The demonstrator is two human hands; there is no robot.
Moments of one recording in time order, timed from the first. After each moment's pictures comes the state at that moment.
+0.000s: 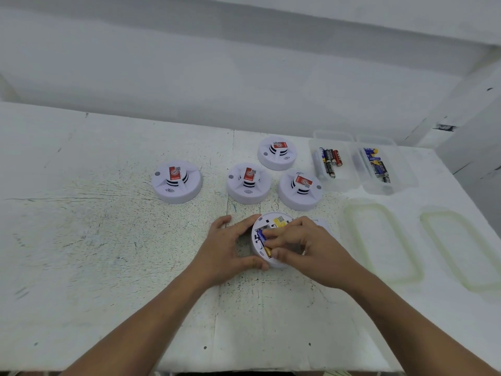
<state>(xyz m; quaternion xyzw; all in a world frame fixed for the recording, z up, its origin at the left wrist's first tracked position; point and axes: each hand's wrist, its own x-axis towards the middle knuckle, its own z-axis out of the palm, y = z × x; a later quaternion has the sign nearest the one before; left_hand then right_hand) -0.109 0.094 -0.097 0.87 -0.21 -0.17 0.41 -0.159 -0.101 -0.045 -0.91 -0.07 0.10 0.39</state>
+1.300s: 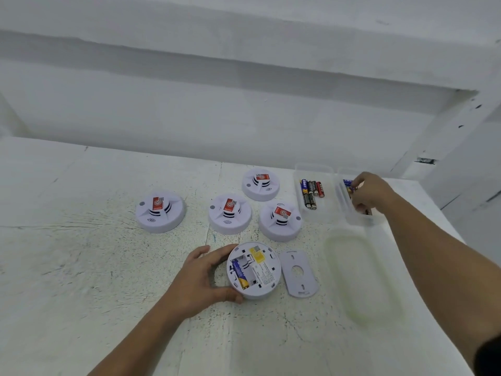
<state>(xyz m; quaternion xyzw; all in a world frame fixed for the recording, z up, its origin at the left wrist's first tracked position) -0.114 0.087 -0.093 0.87 -0.14 -0.17 0.45 -0.015 -0.305 -0.022 -0.92 0.29 0.03 0.26</state>
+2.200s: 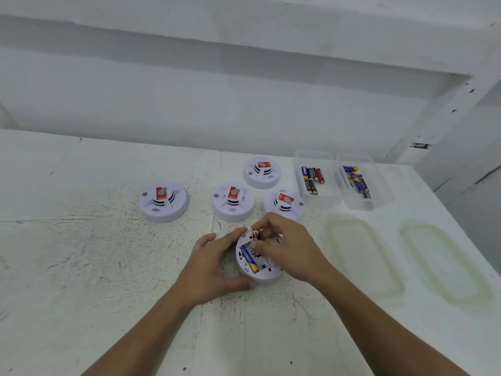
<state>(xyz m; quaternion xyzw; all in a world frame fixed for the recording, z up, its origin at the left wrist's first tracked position) -0.118 0.085 -0.080 0.86 -0.25 -0.12 0.42 -0.138 -0.098 -0.029 -0.90 0.04 0.05 0.44</state>
